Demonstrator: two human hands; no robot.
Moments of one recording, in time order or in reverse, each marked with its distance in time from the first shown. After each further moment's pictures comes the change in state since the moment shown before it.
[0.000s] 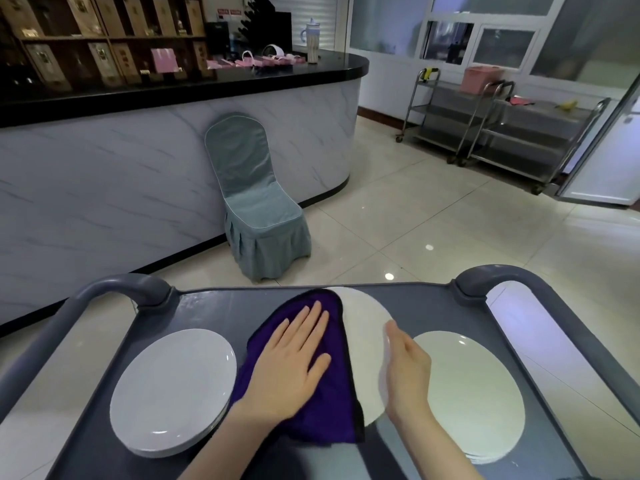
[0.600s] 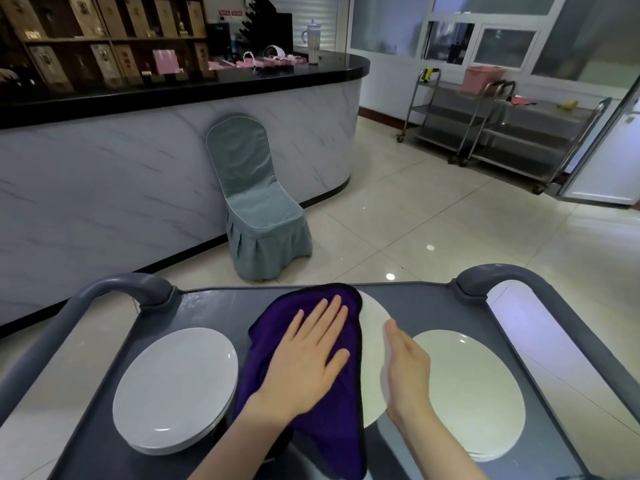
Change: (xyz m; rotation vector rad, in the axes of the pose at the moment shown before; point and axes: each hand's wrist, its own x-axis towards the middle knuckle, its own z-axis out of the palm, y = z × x) left_hand 0.011 0.020 -0.005 0.052 0.021 0.065; right_hand -0.014 -0.017 0.003 0.023 -0.029 0.086
